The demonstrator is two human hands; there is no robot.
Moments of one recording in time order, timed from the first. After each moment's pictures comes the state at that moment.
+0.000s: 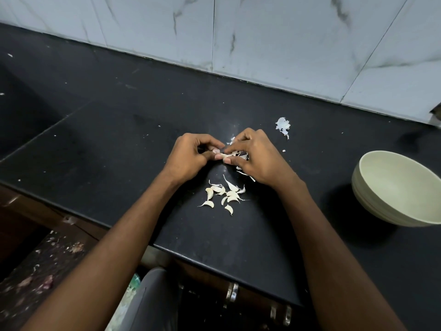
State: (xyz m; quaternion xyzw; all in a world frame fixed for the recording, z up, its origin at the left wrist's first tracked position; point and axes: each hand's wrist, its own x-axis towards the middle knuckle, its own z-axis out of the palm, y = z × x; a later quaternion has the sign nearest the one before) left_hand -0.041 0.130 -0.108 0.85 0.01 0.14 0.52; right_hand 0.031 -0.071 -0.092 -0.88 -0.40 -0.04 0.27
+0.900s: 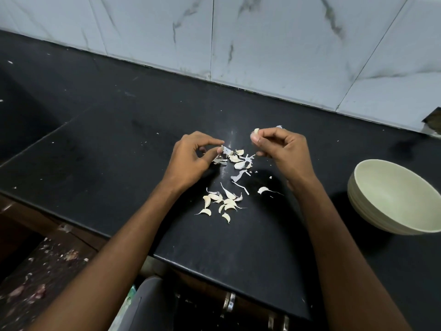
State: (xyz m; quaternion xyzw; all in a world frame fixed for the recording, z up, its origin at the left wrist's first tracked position) left_hand -0.039 0.119 -0.104 0.84 0.00 0.26 0.48; right_hand 0.034 -0.102 -0.071 -0.71 -0.18 0.01 0.68
